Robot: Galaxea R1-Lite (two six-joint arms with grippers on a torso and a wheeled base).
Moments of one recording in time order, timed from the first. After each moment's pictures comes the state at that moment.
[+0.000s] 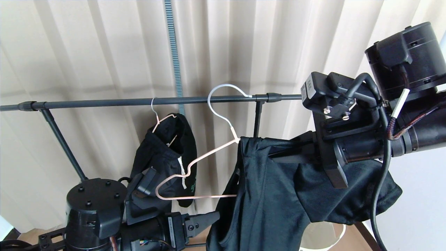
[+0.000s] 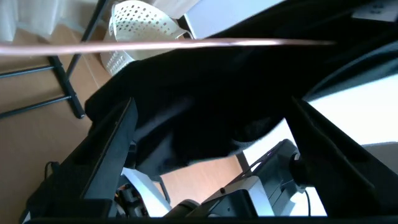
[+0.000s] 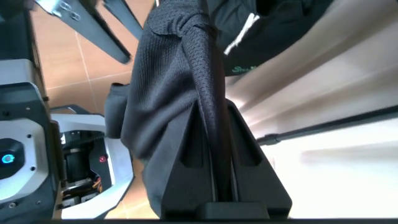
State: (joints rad) left arm -0.72 1.60 -0.32 -0.84 -0.15 -0.70; right arm 0.63 1.59 -1.35 0.42 0.40 -0.54
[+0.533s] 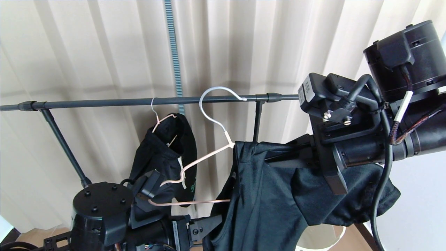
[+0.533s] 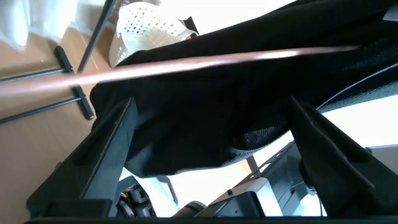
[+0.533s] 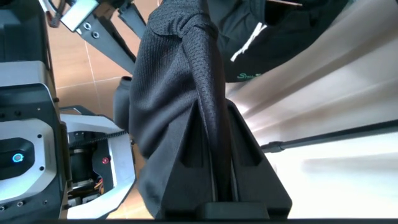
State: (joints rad) left arm -0.76 1.61 -0.32 -0.84 -0.09 -0.68; right arm 0.67 1.59 -1.35 0.42 0.40 -0.54
